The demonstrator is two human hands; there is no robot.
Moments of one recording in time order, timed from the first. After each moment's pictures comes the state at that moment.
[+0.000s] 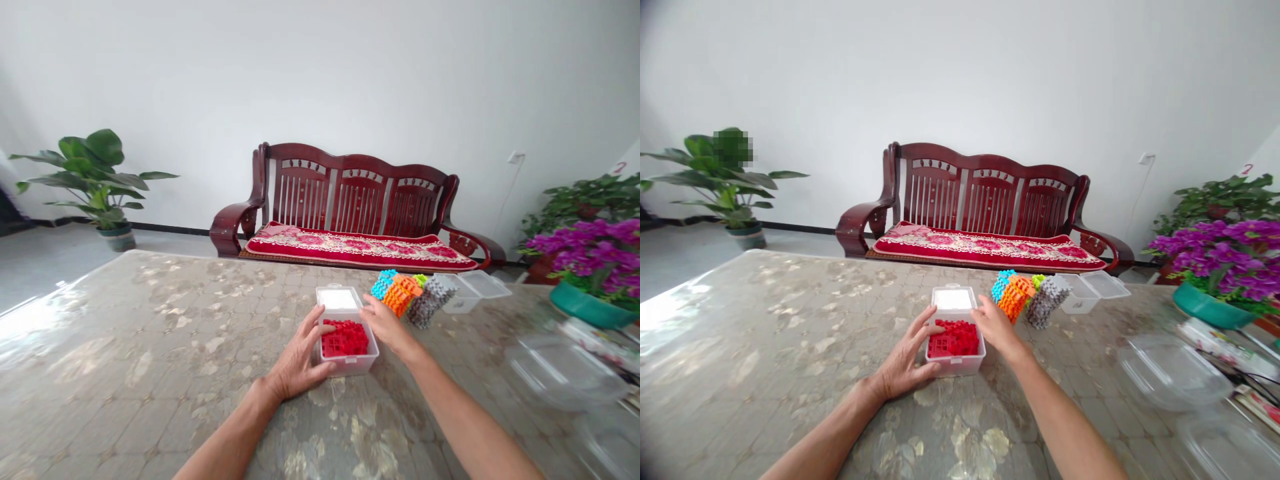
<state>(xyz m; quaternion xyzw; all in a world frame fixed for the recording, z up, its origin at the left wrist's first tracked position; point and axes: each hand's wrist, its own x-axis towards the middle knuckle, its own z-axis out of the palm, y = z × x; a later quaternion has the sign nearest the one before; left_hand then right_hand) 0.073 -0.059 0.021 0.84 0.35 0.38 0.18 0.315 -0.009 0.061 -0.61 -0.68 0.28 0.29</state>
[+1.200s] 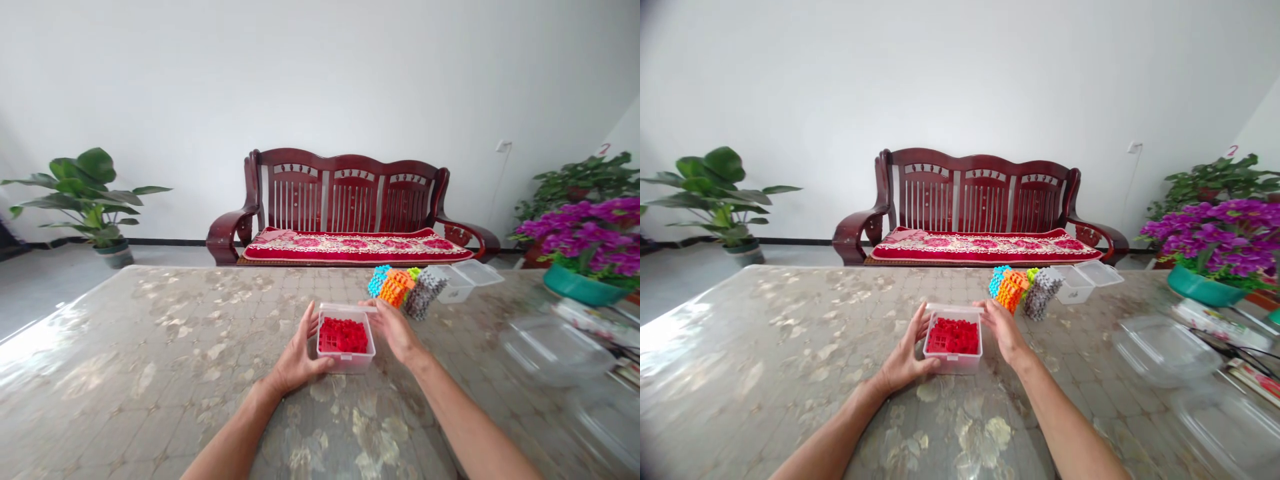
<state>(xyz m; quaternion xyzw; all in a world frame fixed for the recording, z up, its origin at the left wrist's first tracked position) 0.077 -0.053 0.008 0.70 0.33 0.46 0.43 0.320 -0.042 0.056 -0.44 -0.45 0.55 0.56</state>
